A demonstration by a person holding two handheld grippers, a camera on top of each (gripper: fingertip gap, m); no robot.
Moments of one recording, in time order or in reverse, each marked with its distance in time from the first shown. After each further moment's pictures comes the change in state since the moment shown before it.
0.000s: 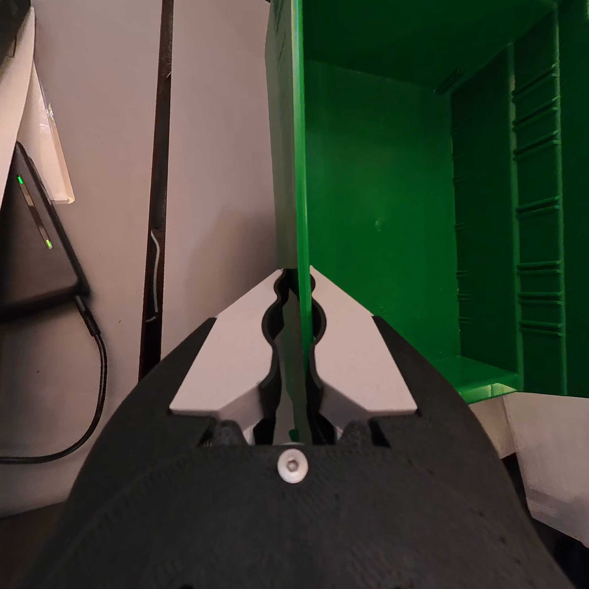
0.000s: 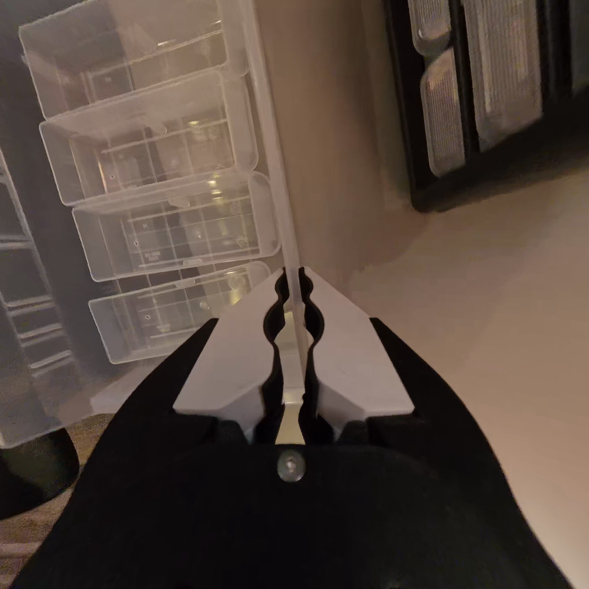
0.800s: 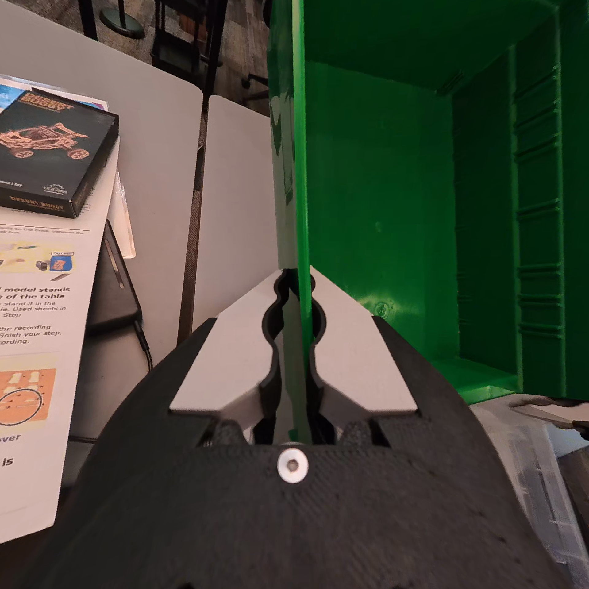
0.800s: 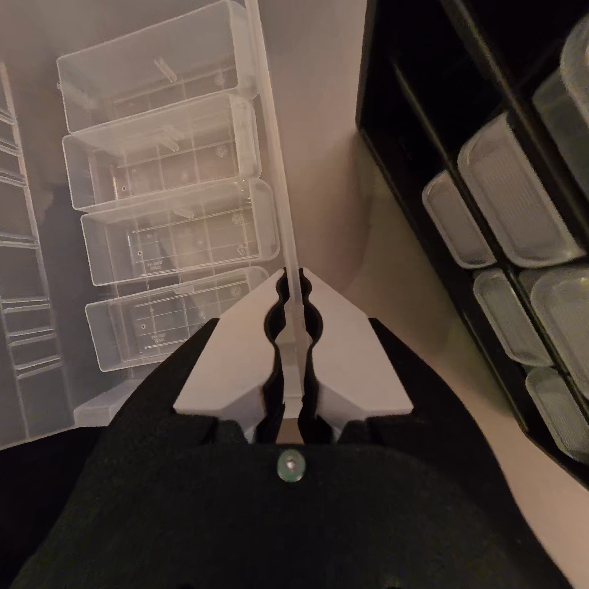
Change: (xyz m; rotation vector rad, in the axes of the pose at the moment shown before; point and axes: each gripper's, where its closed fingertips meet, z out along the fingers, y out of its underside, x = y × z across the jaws) left arm 0.001 -0.046 -0.060 0.203 0.007 0.007; right arm -0.046 -0.177 0.080 0.171 0.082 0.235
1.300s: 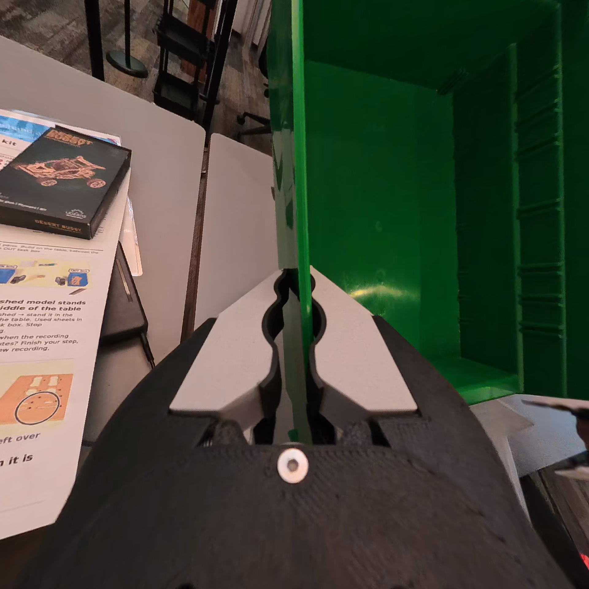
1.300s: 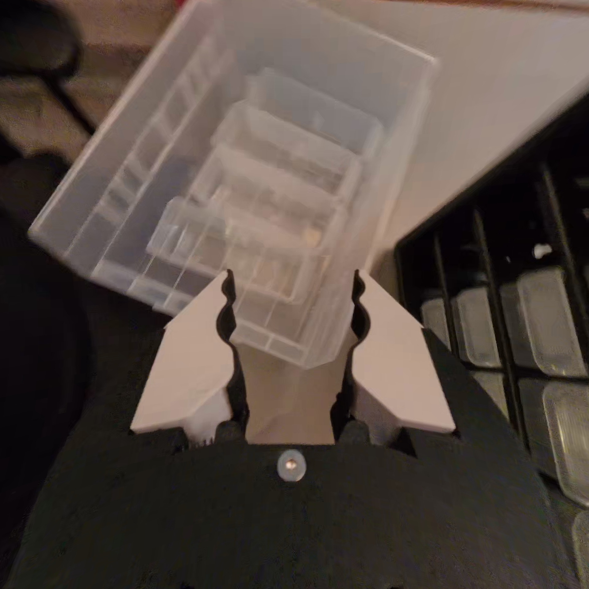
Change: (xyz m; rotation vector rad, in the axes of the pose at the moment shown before) left arm 0.000 -0.023 -0.023 0.092 0.034 -0.030; right arm -0.053 -0.026 -0.047 0.238 -0.039 -0.490
